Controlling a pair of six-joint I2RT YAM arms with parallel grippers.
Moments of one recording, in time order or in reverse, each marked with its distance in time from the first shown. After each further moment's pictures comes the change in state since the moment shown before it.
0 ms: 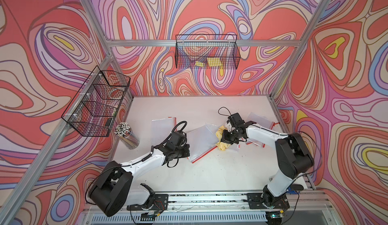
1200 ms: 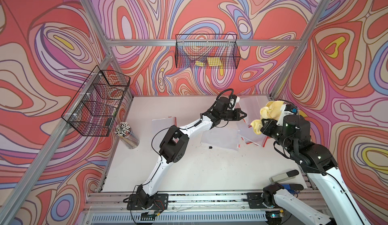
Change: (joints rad) left arm -0.212 1.090 1.332 0.344 0.425 -0.117; right arm -0.035 -0.828 0.148 -0.282 0.560 0.062
